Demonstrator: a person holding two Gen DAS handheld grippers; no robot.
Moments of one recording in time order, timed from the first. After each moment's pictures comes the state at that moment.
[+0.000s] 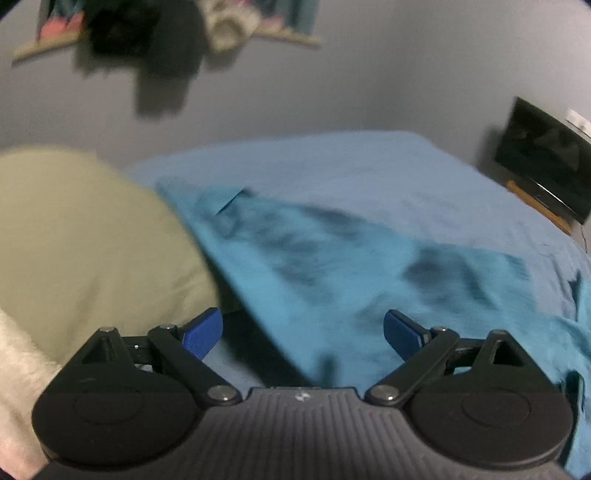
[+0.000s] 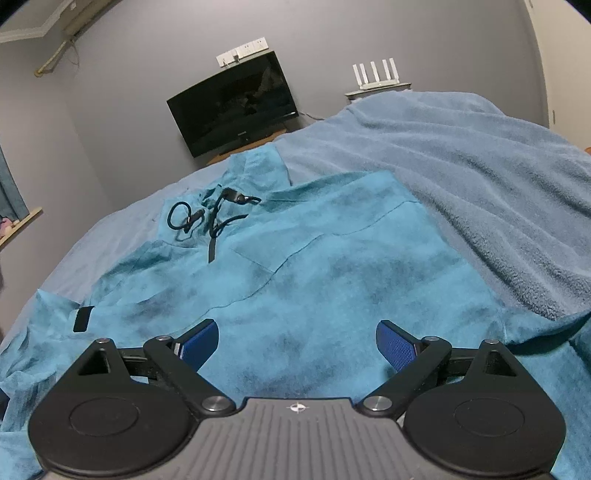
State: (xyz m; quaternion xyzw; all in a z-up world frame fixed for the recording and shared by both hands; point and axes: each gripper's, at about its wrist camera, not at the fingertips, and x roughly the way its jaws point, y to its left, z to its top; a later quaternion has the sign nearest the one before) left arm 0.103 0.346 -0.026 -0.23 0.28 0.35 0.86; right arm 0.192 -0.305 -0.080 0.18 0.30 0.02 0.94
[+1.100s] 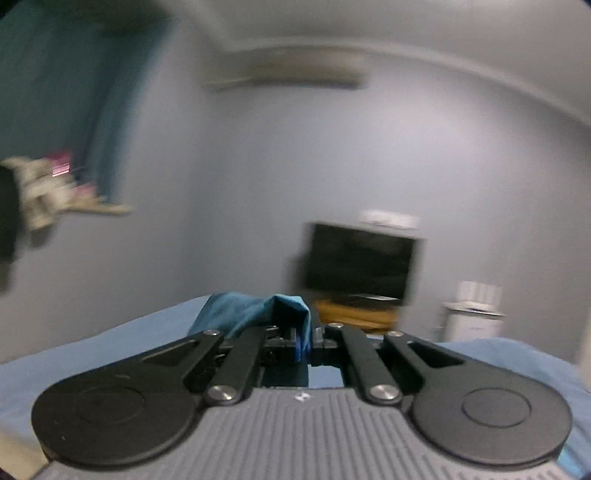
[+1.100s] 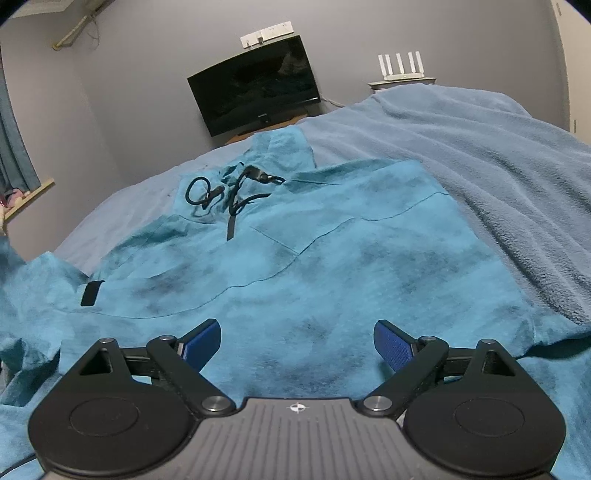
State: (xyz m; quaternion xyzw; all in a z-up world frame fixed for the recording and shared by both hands) left arm 0.130 0.170 0.143 -0.07 0.02 0.07 1.00; right arm 0.197 -0.294 -0.086 0.15 0.32 0.06 0.93
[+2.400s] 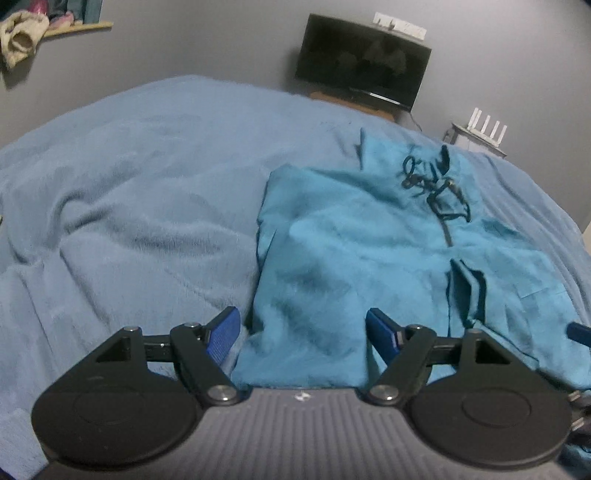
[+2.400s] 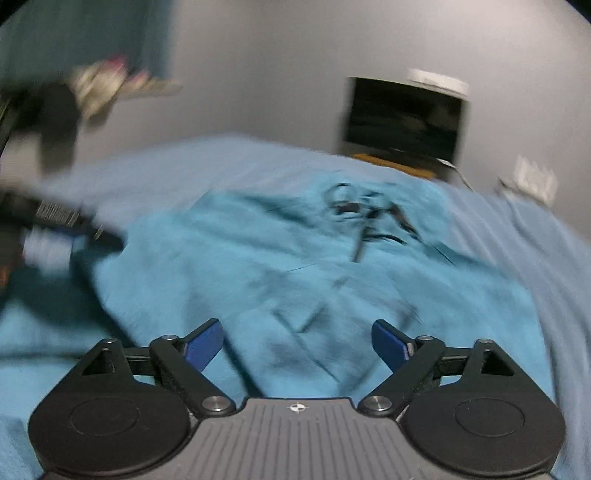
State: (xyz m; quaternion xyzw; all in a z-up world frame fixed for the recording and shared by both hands) left arm 0.158 0.096 -0.067 -0.14 0.34 0.07 0.93; right arm 0.180 -0.174 -0.061 -0.14 0.26 0.22 0.93
